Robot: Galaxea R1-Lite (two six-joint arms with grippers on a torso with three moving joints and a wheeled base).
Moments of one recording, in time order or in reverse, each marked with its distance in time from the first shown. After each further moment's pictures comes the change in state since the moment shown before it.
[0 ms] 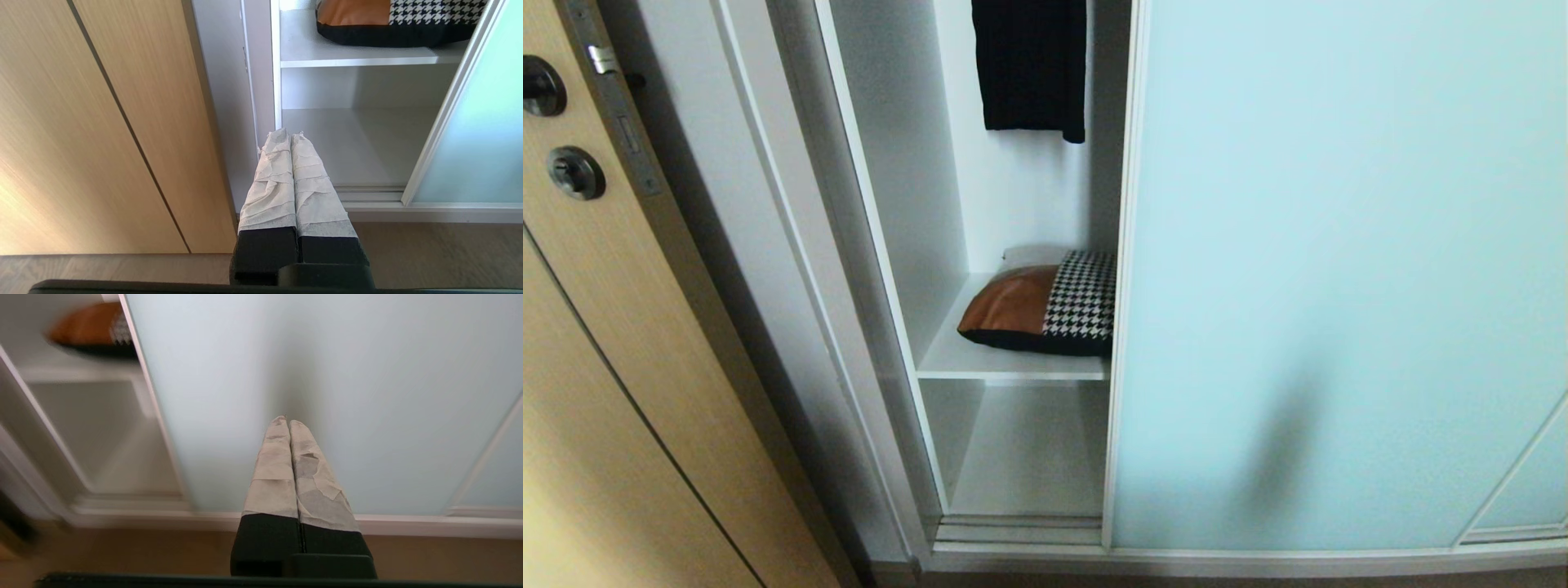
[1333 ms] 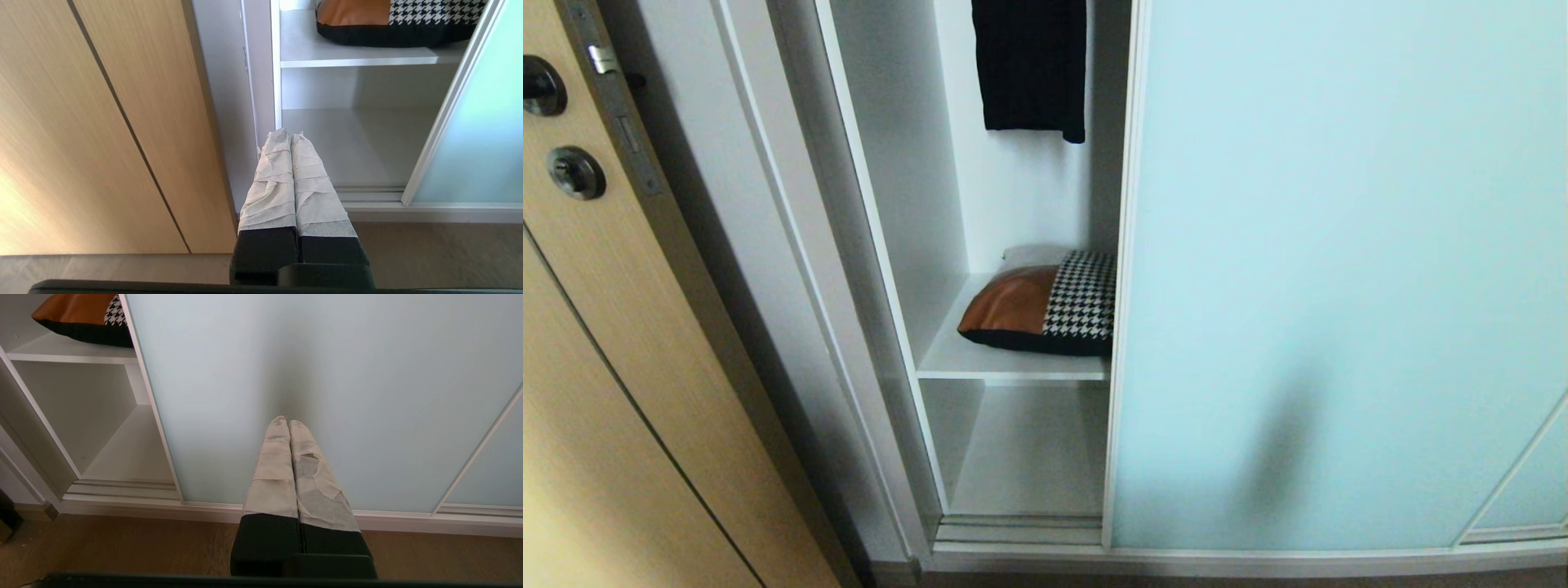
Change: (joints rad) left arm 0.000 0.000 0.000 0.000 0.000 0.009; right arm 0.000 -0.017 0.019 0.045 0.006 -0.037
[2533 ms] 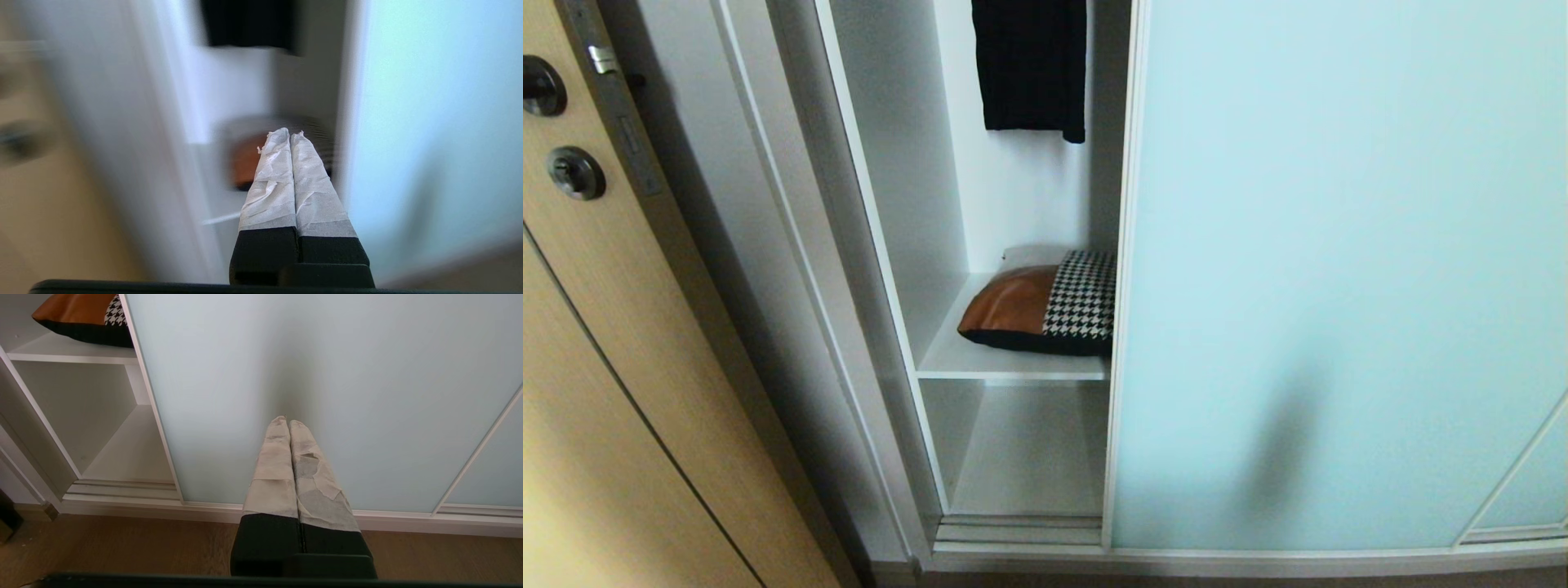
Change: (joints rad) left arm -0.028 0.896 -1.186 0.100 -0.370 -0.074; right arm 0.000 0.000 0.000 0.000 0.000 0.000
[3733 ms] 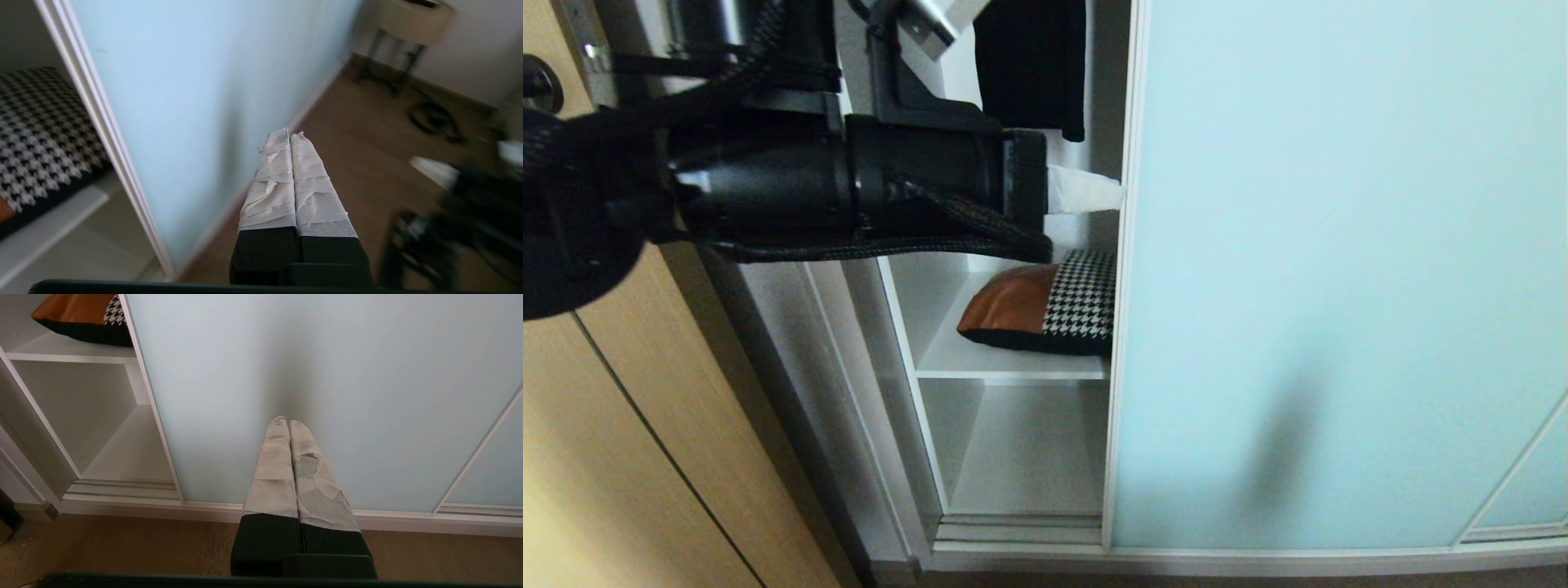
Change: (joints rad) left arm -0.596 0.757 -0.289 -0.220 -0.074 -0.078; right arm 0.000 0.001 0.000 0.000 0.000 0.000
